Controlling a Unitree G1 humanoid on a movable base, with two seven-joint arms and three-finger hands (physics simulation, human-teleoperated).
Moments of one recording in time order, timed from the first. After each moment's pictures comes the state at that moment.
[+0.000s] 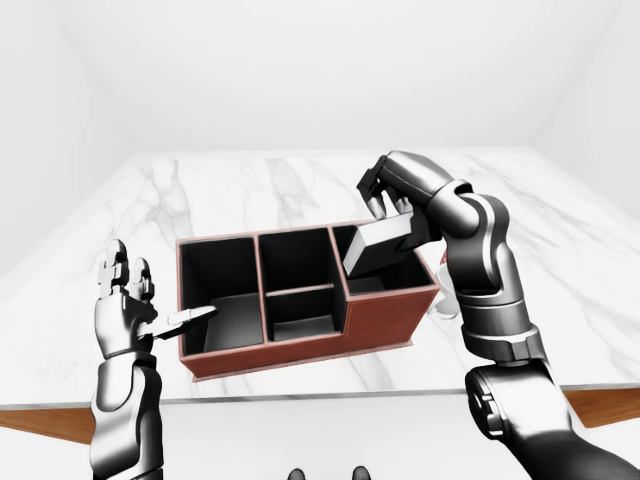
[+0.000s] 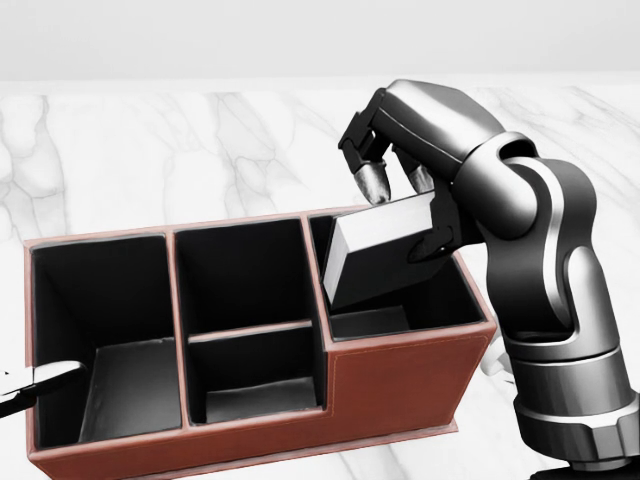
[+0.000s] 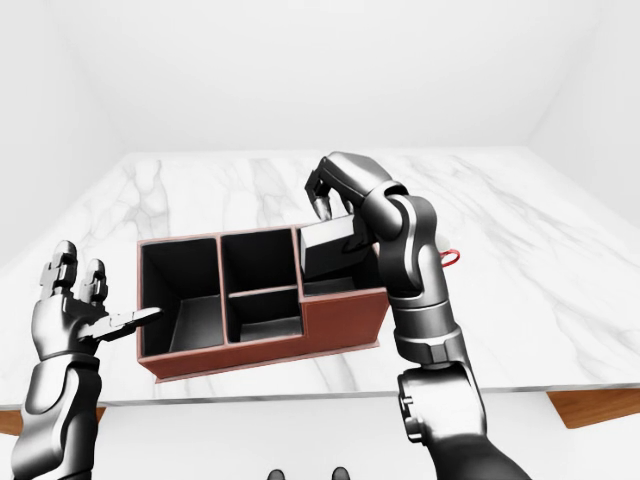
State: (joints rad) left arm 0.00 0.16 0.41 -0.13 -0.26 0.02 -0.04; right arm -0.80 -0.23 0.00 0.05 -0.86 0.09 0.70
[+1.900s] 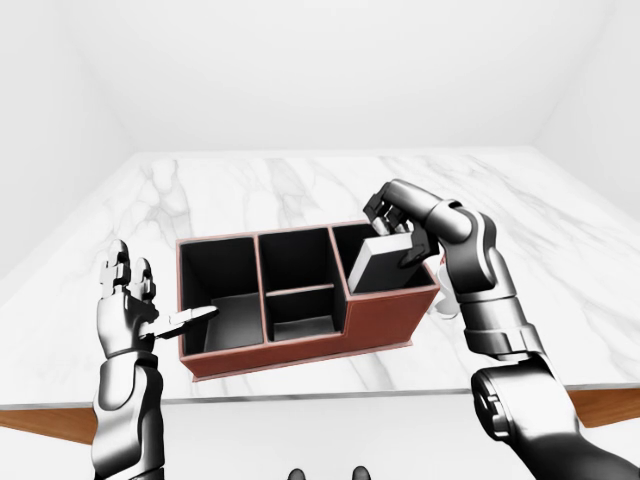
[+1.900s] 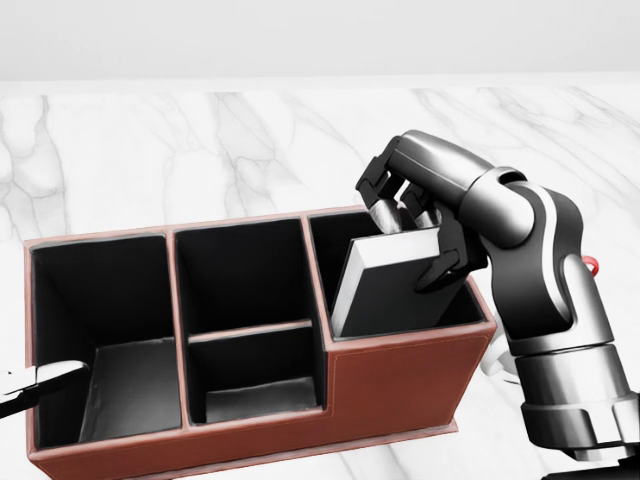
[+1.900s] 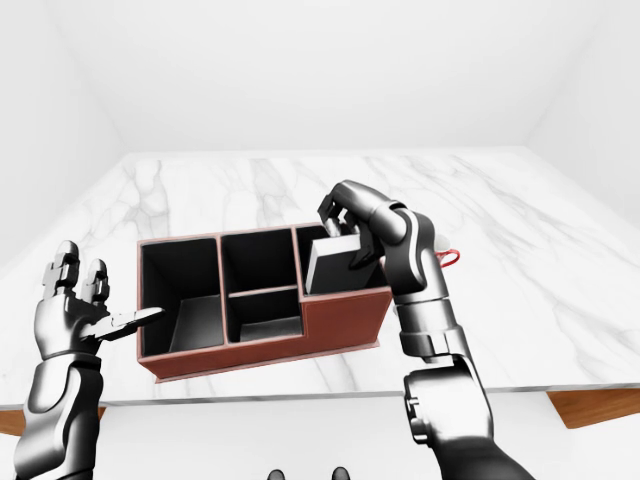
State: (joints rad) left arm 0.00 0.16 0.40 -0.12 -0.26 0.01 -0.04; right arm -0.78 -0.26 -0.01 0.28 -0.74 0.09 0.70
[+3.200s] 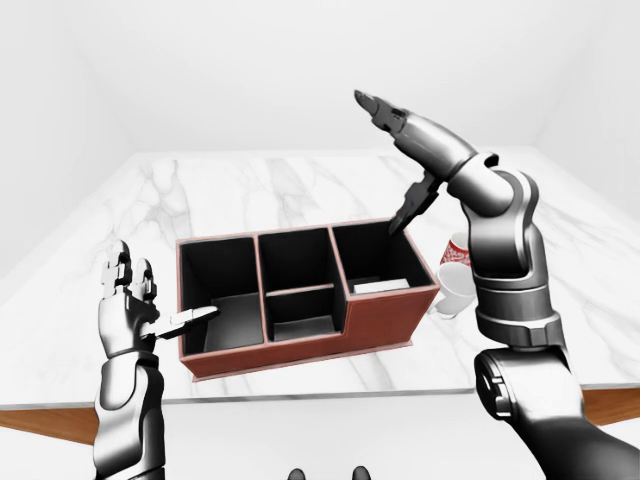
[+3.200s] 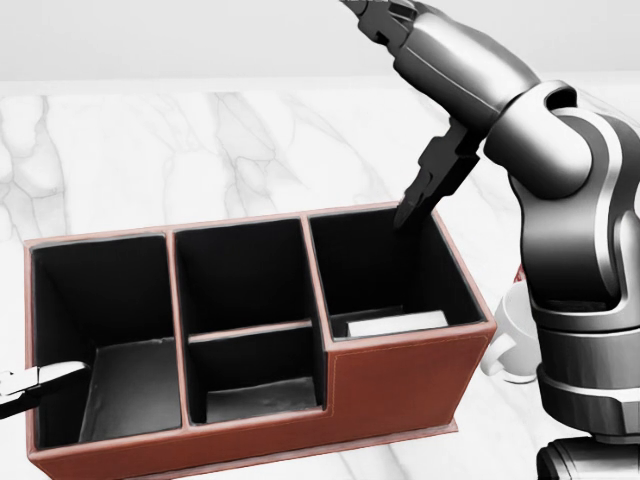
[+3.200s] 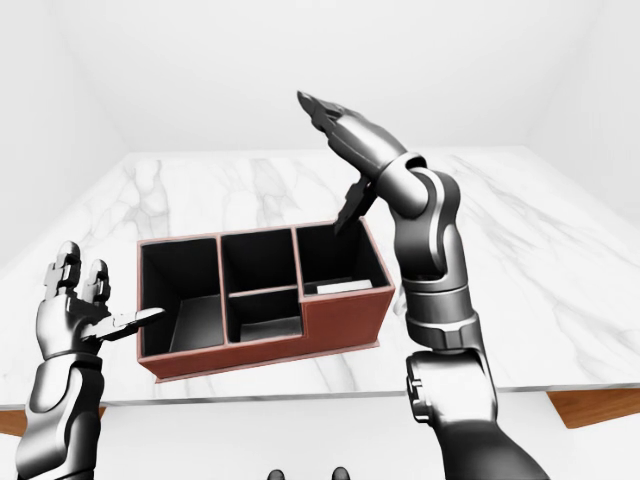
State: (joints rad) left arm 0.00 0.16 0.40 -0.11 -0.26 0.01 -0.04; right arm -0.88 -0.29 -0.04 0.06 -0.71 0.09 0.70
